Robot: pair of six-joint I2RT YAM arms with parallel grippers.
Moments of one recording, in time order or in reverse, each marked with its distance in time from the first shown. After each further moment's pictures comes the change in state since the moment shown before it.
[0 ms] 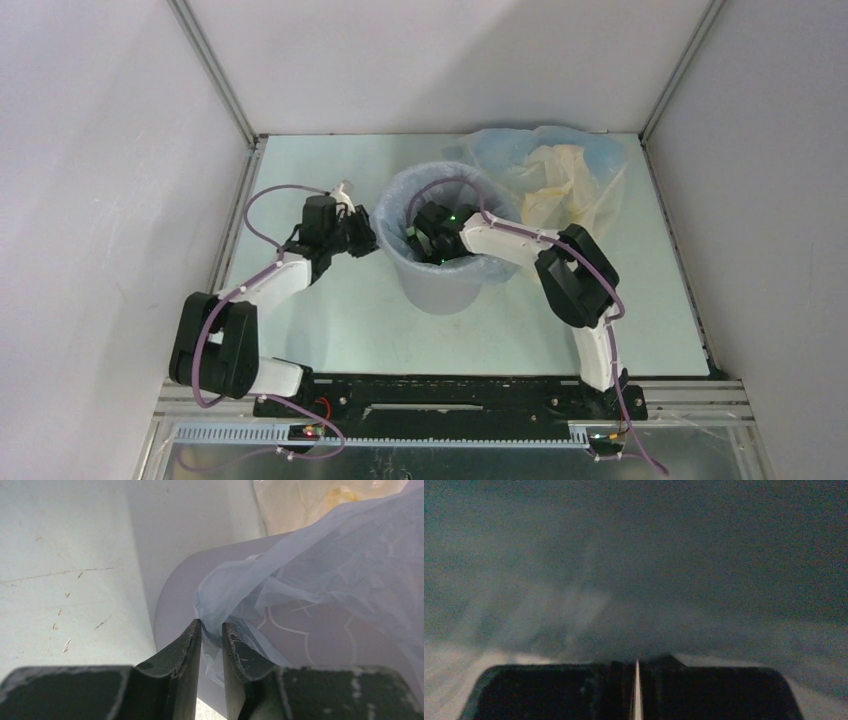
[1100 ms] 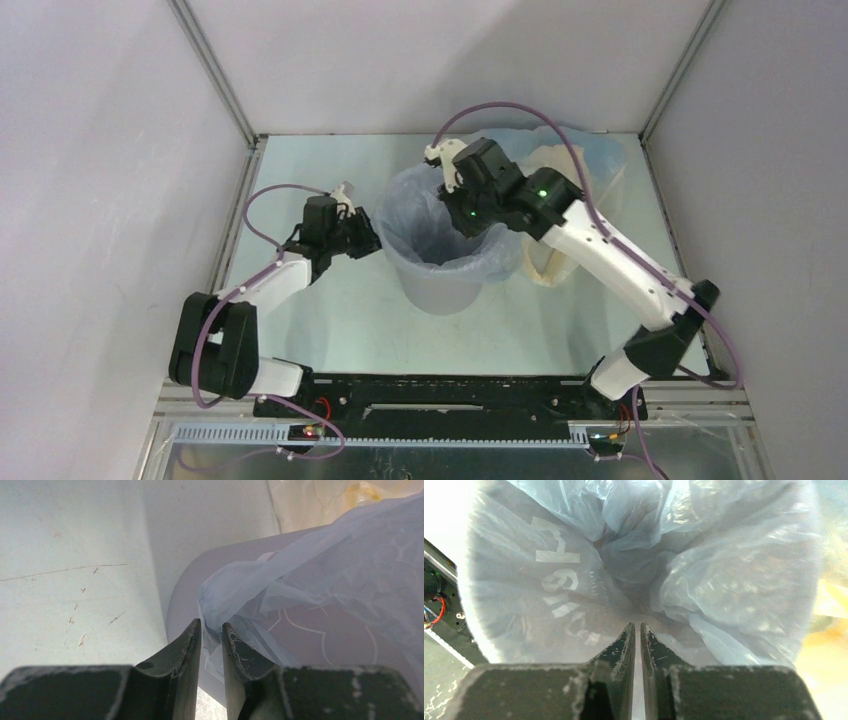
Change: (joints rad) left arm -0.003 -0.011 0.018 -0.050 -0.032 0.037; right arm 0.039 -0.452 0.292 -0.145 0.131 0.040
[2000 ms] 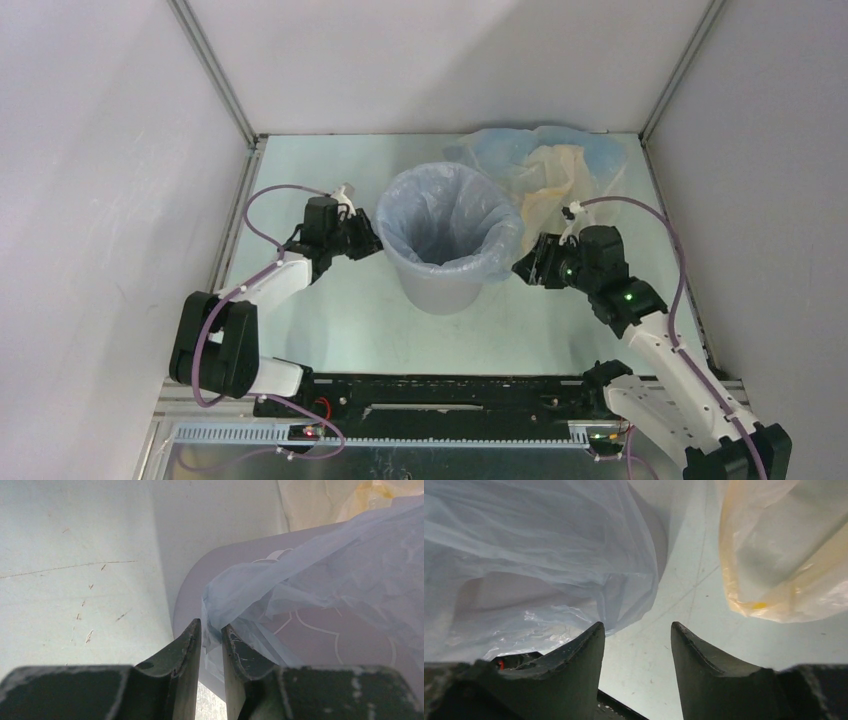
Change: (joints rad) left arm -0.003 0.008 0.000 -0.018 -0.021 0.018; right arm -0.496 -0.794 -1.118 0.576 -0.290 0.381
